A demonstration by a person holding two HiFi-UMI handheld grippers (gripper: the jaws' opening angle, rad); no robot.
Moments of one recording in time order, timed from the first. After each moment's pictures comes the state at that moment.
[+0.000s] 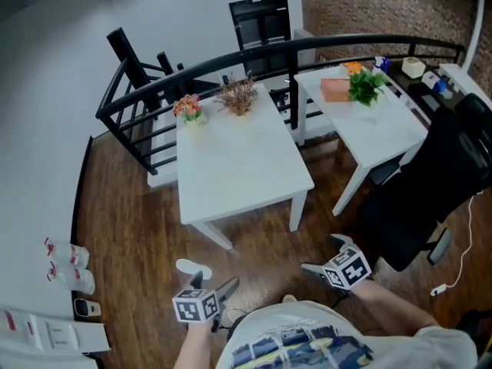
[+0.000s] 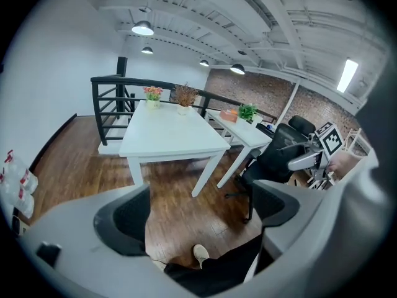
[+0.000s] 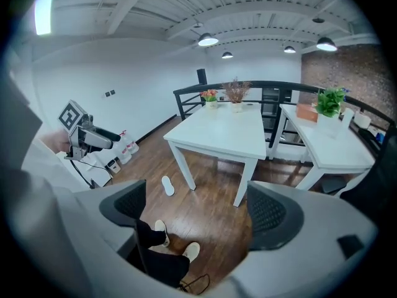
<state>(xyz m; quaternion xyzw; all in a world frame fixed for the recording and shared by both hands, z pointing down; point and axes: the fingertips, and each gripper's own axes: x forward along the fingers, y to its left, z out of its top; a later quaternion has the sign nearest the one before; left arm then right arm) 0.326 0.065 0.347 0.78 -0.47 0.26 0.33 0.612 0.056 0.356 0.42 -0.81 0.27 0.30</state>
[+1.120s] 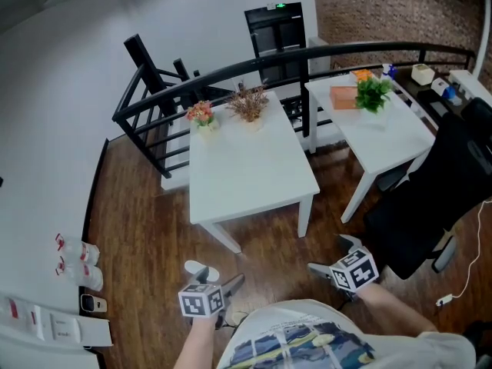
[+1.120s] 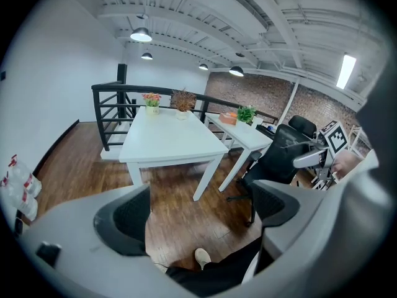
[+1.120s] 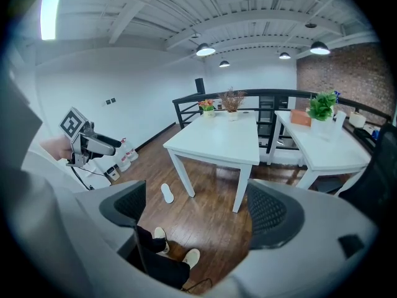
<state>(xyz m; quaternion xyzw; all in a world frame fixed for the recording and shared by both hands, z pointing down) 0.344 0.078 0.326 0.78 -0.48 0.26 0.31 0.632 0.072 0.325 0.43 -0.82 0.26 0.27</state>
